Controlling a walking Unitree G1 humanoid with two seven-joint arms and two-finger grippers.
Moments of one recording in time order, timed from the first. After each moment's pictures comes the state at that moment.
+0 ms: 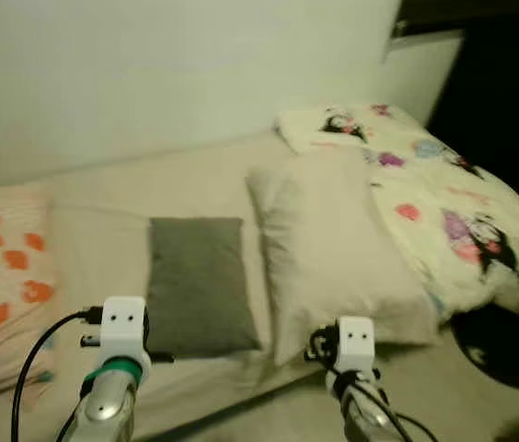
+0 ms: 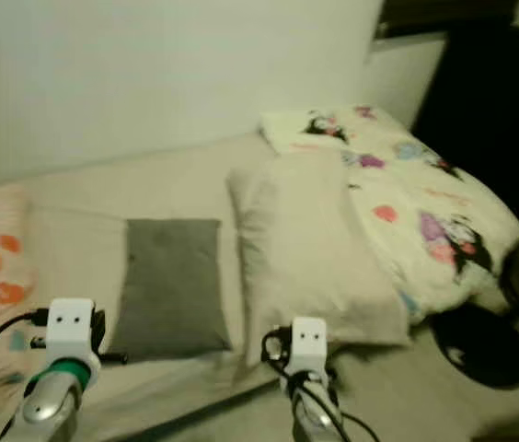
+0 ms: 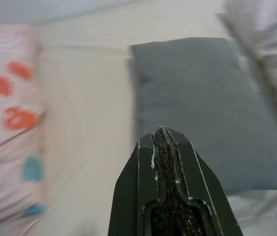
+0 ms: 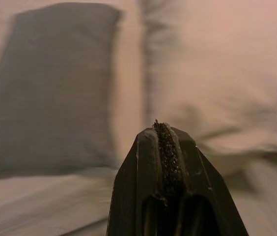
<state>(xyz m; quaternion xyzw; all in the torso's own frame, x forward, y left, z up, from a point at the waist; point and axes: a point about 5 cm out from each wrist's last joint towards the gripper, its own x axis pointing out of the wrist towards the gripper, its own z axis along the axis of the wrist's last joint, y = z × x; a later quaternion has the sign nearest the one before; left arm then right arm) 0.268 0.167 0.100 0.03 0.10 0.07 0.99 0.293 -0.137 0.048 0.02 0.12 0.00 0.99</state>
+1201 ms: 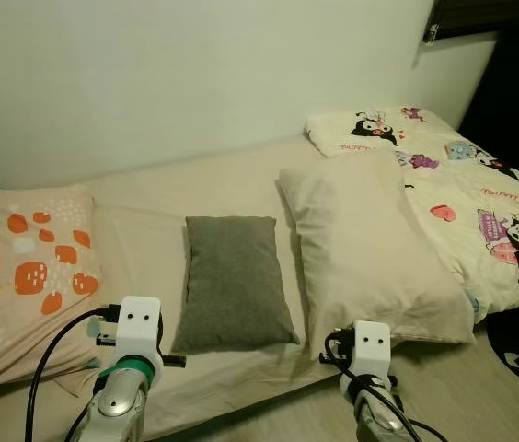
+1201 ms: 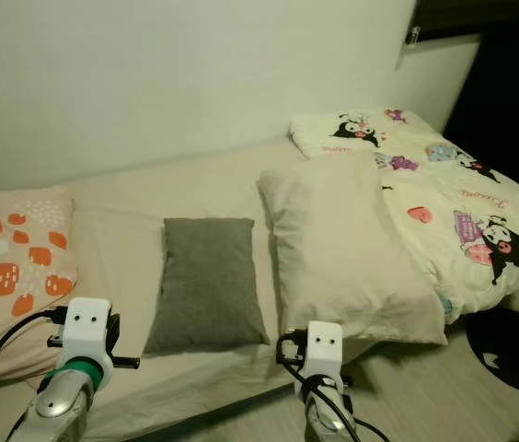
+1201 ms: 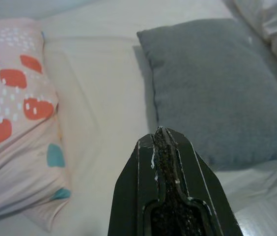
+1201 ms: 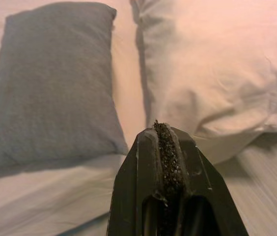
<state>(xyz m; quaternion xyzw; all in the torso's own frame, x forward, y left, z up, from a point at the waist) 0.272 0.161 0.096 0.05 0.13 0.05 0.99 0.291 -0.148 0.046 0.02 0.12 -0.02 0.99</state>
